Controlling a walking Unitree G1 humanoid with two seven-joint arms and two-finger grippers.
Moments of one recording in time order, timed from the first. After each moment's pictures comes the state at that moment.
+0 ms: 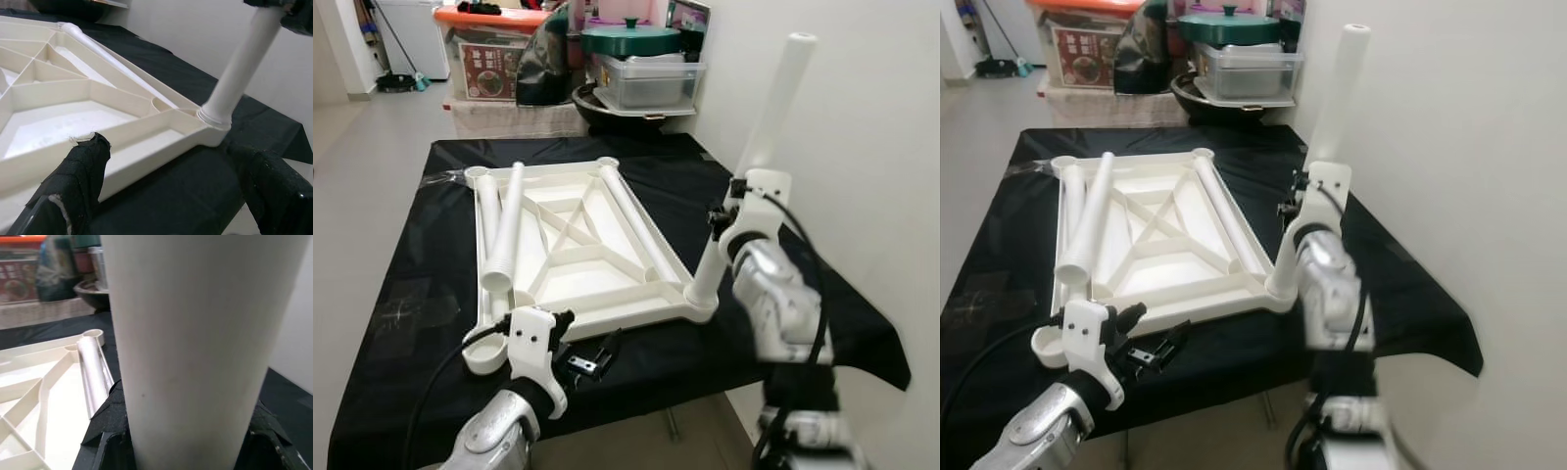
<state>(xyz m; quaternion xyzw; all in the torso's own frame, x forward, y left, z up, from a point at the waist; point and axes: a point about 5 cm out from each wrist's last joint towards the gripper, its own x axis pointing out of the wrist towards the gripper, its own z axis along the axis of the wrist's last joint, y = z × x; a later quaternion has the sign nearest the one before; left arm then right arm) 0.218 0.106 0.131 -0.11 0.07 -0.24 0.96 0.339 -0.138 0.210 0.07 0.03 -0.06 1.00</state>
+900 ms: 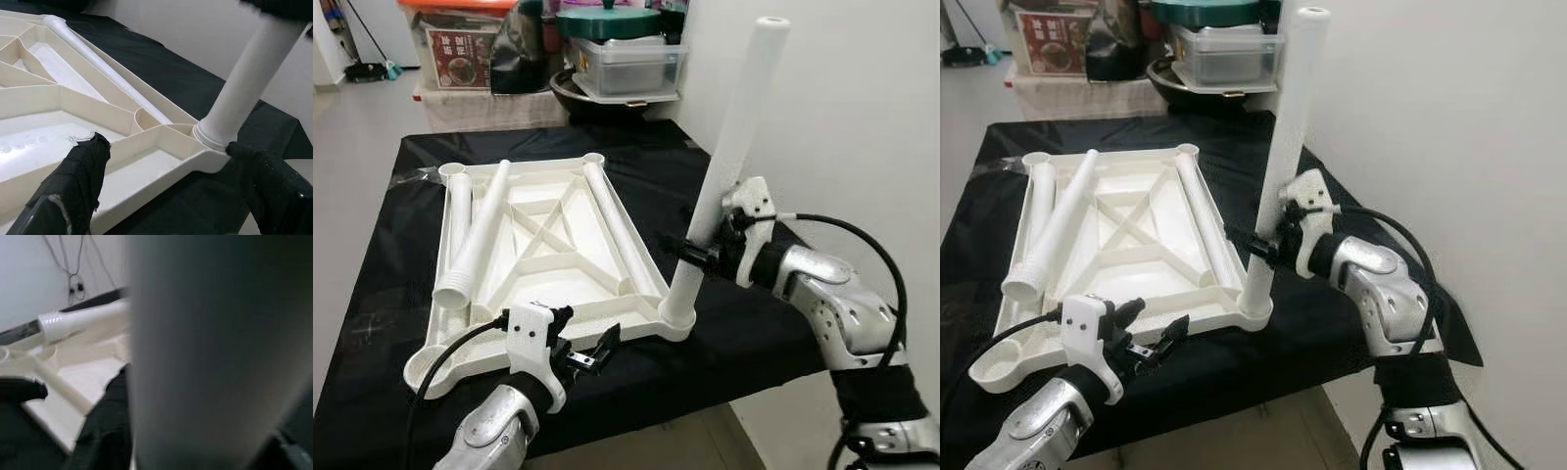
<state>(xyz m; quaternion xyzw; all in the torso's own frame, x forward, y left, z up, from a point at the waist) 0.222 0.106 0.134 -0.11 0.06 -0.24 0.96 0.326 -0.161 0.216 -0.05 0.03 0.43 0.90</state>
